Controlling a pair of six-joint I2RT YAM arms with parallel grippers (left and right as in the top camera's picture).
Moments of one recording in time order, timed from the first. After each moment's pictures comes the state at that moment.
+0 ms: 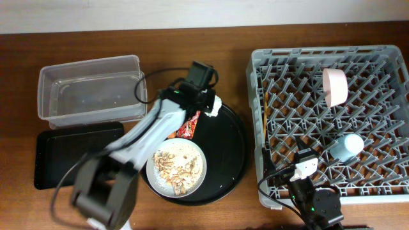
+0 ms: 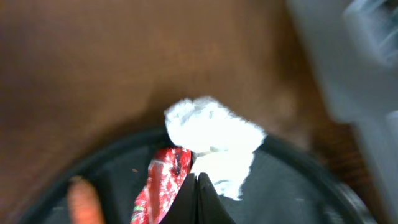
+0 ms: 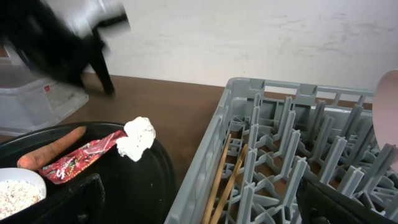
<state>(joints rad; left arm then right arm) -0.52 1.84 1.39 -0.50 -0.09 -0.23 0.31 0.01 0.01 -0.08 0.03 0.01</state>
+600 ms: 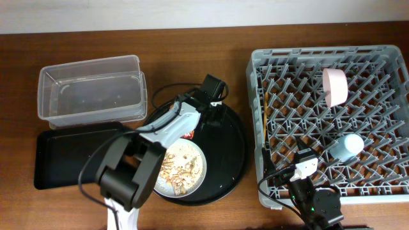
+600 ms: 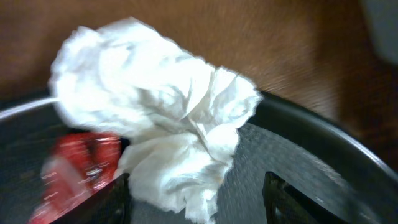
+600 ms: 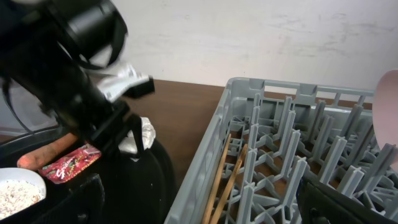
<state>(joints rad) -0.58 2.06 1.38 -0.44 -0.02 -0.24 0.31 0.01 0.01 -0.08 0.03 0.02</state>
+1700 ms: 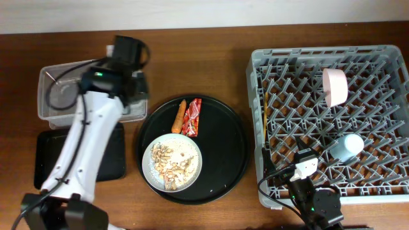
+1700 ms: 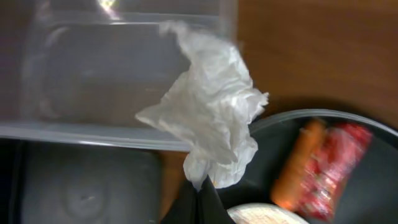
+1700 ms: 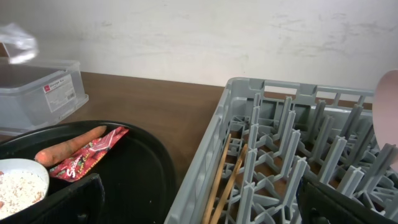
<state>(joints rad) -0.18 1.66 1.59 -1.05 -0.29 -0.32 0.31 0.01 0.01 -0.08 0.03 0.01</state>
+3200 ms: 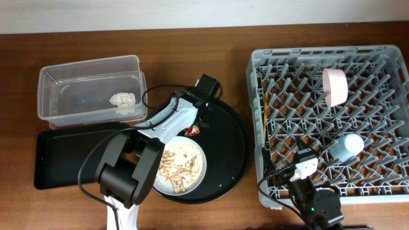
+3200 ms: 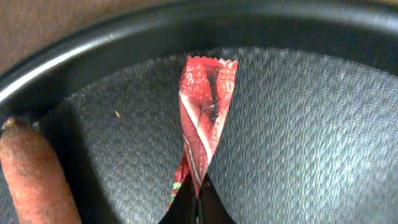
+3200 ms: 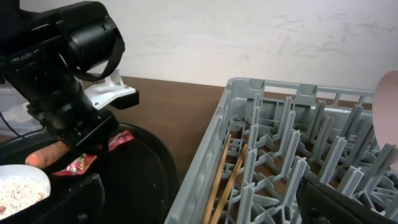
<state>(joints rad) -0.55 2.08 1.42 -0.63 -0.17 -0.21 0.31 0.01 0.01 -0.08 0.03 0.02</state>
